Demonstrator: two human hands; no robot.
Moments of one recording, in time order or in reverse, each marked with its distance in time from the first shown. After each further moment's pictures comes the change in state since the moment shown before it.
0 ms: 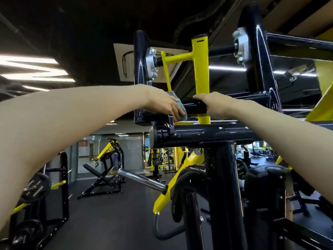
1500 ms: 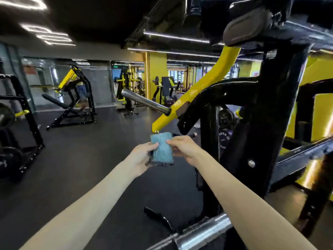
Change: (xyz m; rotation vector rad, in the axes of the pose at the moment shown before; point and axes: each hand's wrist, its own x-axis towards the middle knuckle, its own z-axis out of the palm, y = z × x) left_hand -0.177 0.315 0.317 -2.860 0.226 -0.772; right_hand -0.134 -0.283 0.308 1.397 -0.352 0.827
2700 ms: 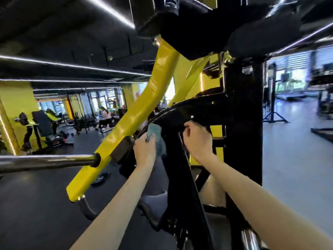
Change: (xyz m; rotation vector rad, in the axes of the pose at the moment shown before) left_hand 0.248 0.067 0.091 0.421 -0.144 0.580; right_hand 0.104 -0.055 -0.090 -1.031 1.304 -0.129
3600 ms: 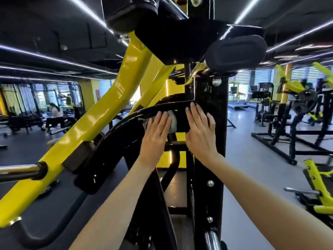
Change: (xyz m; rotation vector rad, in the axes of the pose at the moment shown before) left_hand 0.024 -0.010 0.117 0.503 -0.002 1.190; right_hand 0.021 0.073 -0.057 -0.666 0.358 -0.360
